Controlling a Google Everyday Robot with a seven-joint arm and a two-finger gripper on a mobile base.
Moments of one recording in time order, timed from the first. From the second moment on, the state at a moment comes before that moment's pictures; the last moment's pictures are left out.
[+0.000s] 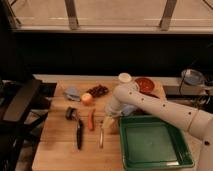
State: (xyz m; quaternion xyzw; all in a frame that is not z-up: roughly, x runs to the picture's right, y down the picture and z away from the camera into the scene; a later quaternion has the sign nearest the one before) arm -0.005 0.172 0.821 -0.35 -0.20 0.08 0.91
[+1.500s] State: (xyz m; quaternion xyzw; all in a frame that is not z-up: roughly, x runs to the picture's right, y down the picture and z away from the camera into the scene) arm -0.011 0.208 0.838 -0.38 -0.19 0.09 0.90
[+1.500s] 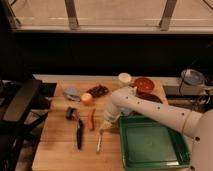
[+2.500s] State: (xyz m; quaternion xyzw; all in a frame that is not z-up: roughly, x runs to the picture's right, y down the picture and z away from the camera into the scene) arm 0.008 0.137 0.771 -0.31 -0.28 0.05 0.91
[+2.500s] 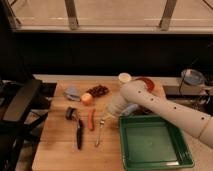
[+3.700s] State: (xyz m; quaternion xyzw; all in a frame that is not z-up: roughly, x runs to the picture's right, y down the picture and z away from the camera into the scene) arm 0.086 -0.089 0.690 -0.09 -0.29 -0.01 0.95
